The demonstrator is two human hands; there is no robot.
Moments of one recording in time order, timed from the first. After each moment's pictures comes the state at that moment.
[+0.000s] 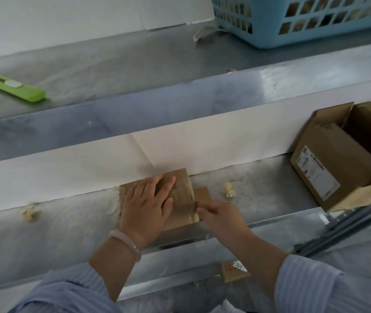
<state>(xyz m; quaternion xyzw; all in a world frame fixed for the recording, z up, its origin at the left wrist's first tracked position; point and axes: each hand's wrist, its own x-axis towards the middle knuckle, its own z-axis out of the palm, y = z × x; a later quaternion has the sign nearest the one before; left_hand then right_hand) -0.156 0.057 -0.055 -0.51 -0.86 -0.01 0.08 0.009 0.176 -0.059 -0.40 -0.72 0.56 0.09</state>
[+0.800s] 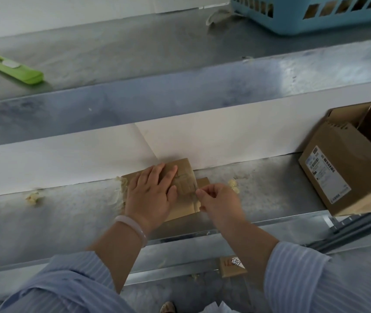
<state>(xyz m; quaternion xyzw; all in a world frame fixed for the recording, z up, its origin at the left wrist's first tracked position) -0.153 0.070 -0.052 -0.46 -0.89 -0.01 0.03 -0.018 0.185 -0.061 -0.43 -0.67 0.59 0.15</state>
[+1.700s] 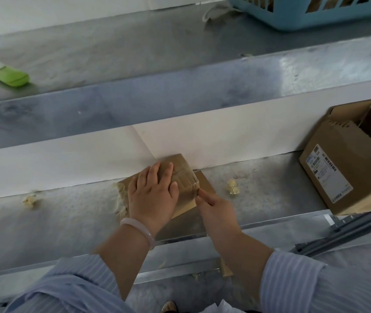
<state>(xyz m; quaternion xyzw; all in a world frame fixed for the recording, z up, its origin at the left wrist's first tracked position) -0.143 0.085 -0.051 -0.39 -0.92 -0.01 0.01 -0.017 0.168 -0.068 -0.45 -0.60 0.65 0.14</state>
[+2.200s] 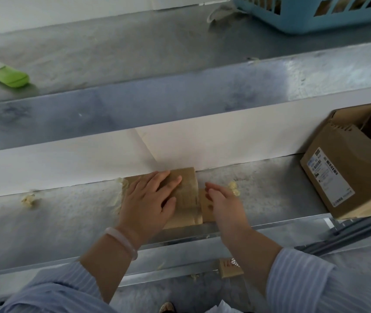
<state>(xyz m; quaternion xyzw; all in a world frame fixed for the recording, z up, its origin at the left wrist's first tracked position) -0.158 0.058 -0.053 -0.52 -0.85 -0.08 0.03 -0.015 0.186 -0.058 -0.46 -0.56 0.67 0.18</state>
